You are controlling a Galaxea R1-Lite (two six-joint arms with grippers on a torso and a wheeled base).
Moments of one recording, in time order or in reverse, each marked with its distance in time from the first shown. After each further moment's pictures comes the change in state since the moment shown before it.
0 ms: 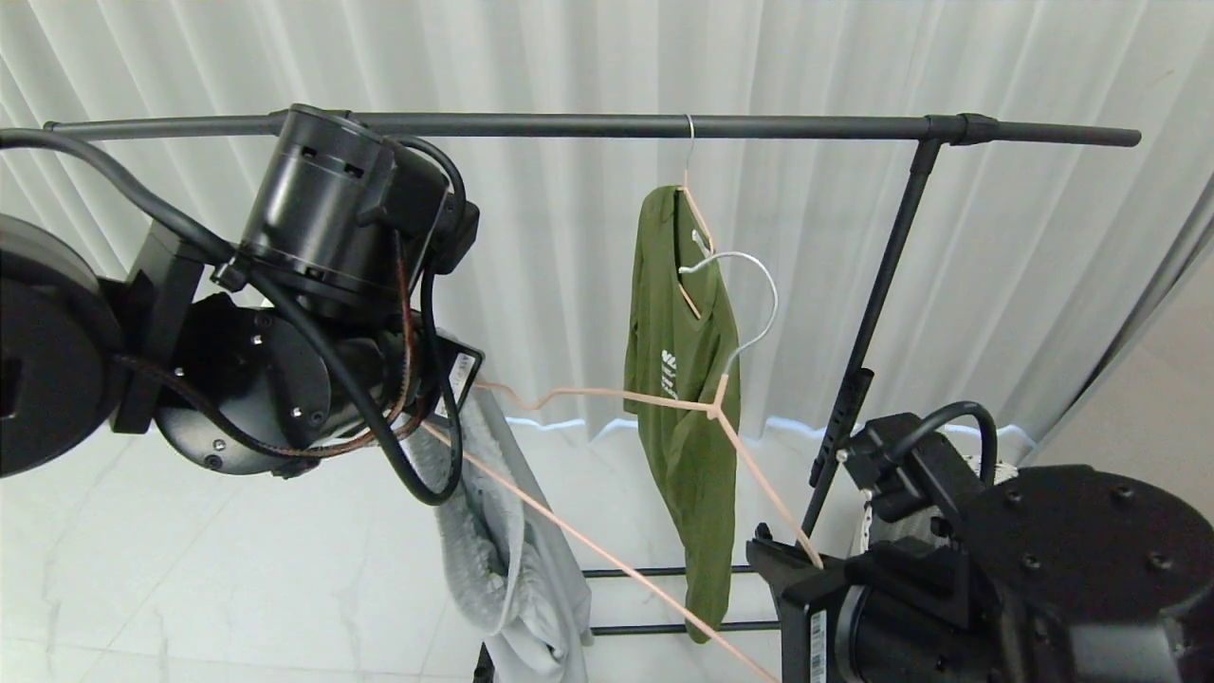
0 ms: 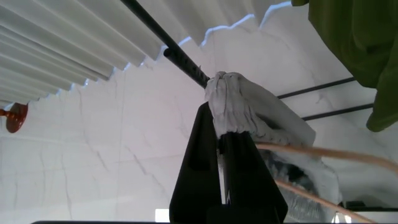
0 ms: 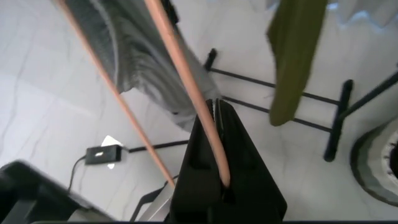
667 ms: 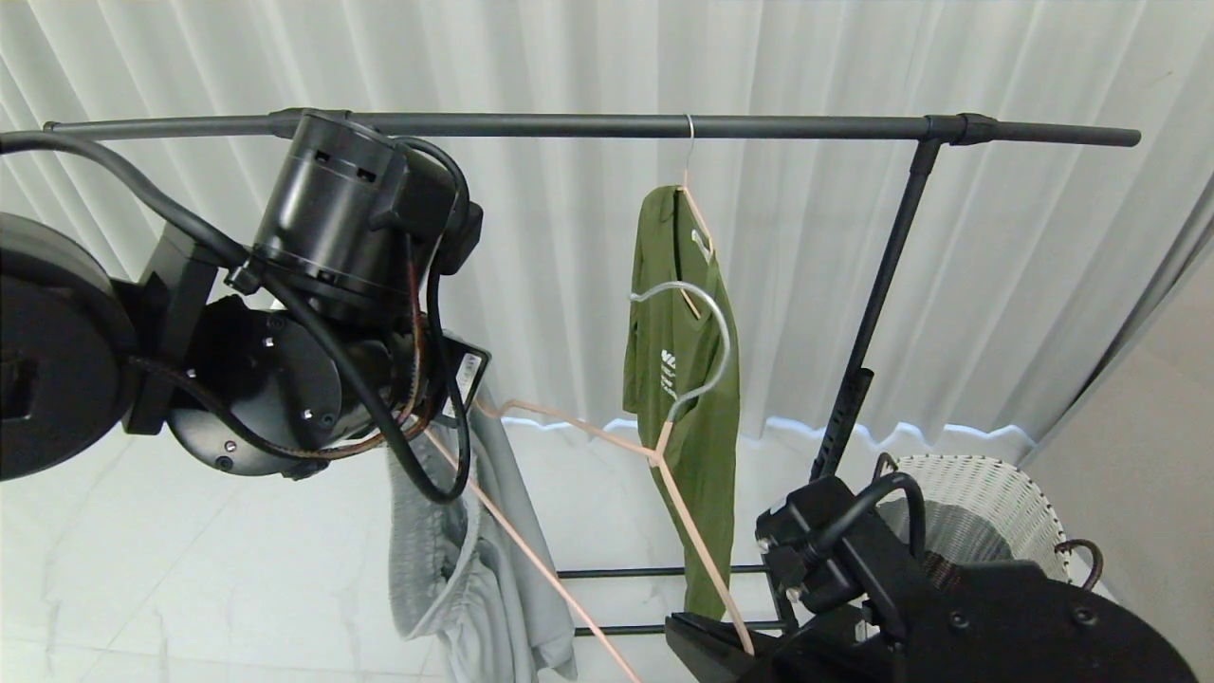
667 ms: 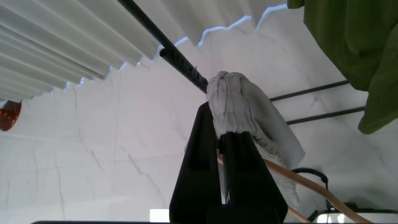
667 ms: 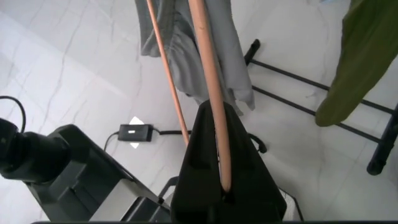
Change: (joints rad) left arm -0.008 0.007 -0.002 0.001 0.001 -0.028; right arm 0.133 0.080 -0.024 -0.064 0.035 0.033
